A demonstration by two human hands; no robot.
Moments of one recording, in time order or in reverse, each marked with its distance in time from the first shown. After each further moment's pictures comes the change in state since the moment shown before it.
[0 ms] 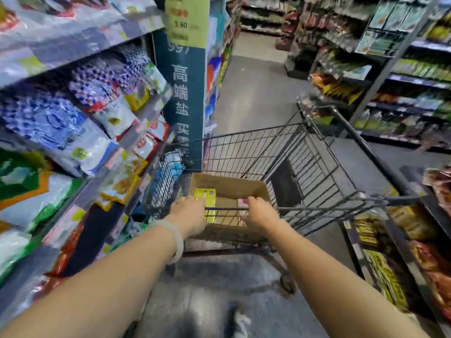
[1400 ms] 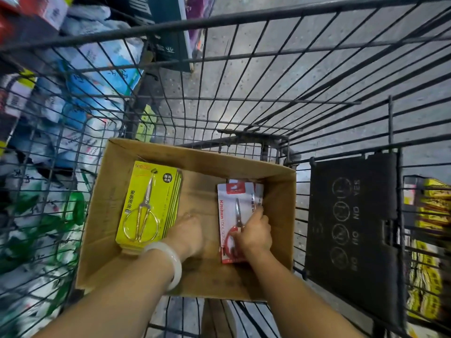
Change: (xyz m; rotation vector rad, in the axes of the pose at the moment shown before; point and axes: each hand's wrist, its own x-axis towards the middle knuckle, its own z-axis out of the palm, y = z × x) left_hand 0.412 0.080 0.227 -0.301 -0.604 -0.274; right_hand 0.384 0.165 0.235 0.270 -0.379 0.510
